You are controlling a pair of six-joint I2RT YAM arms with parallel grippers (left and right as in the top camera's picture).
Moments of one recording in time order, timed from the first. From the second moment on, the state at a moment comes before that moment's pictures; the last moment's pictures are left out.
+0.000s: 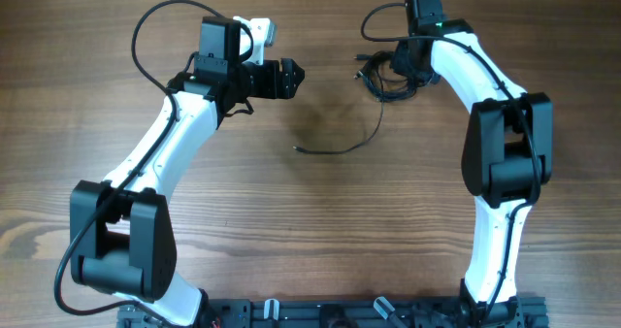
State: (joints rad) left arm -0.22 1.76 1.26 -0.34 0.41 -0.18; right arm 0.16 2.28 1.77 -0.72 0.11 0.52
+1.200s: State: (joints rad) left arm -0.22 1.76 1.26 -0.34 0.41 -0.18; right arm 0.16 2.00 1.77 -0.74 -0.09 0.49
